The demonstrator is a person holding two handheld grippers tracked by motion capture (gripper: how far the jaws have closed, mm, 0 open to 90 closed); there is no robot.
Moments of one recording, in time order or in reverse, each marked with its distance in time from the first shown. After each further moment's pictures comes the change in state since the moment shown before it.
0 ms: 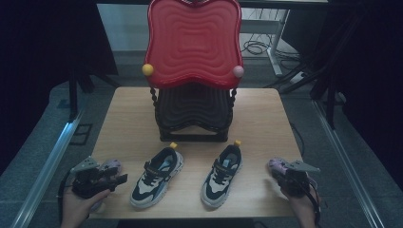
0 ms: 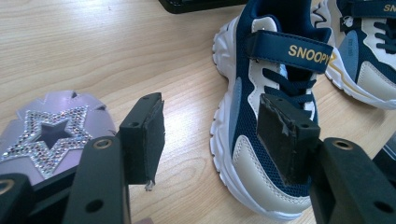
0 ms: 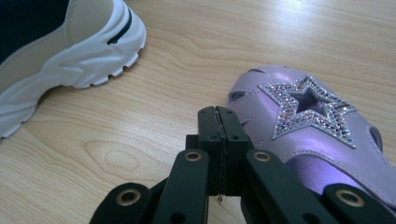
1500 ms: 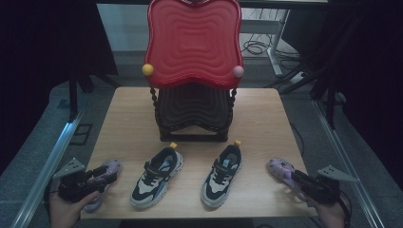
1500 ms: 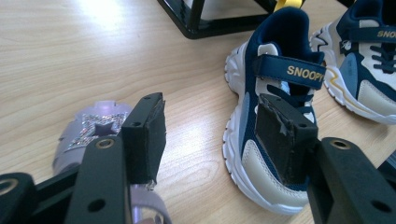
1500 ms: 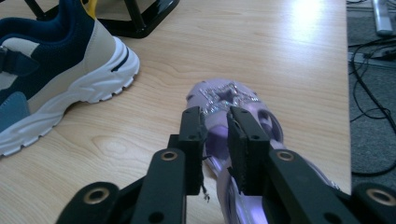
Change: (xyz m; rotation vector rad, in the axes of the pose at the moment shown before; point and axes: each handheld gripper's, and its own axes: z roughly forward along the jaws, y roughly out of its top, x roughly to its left) left arm 0.000 -0.007 -0.035 -0.107 0.066 0.007; right arm -0.046 -0.017 -0.057 -0.151 0.064 0.060
